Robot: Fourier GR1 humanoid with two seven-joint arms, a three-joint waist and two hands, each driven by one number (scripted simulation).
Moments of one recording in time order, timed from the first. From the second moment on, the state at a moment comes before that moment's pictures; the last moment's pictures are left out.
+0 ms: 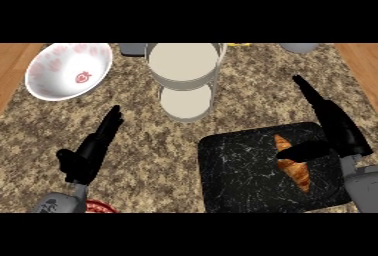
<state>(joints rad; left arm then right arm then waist) -0.10 0.31 -0.26 -1.39 0.23 0.09 -0.09 -0.27 -0.55 0.25 -1.58 0.27 -0.03 0.30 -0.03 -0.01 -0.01</state>
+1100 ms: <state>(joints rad) -0.13 0.25 -0.24 -1.36 0.19 0.05 -0.11 -0.29 -0.68 0.43 -2.01 0.37 0.41 1.02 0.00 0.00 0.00</state>
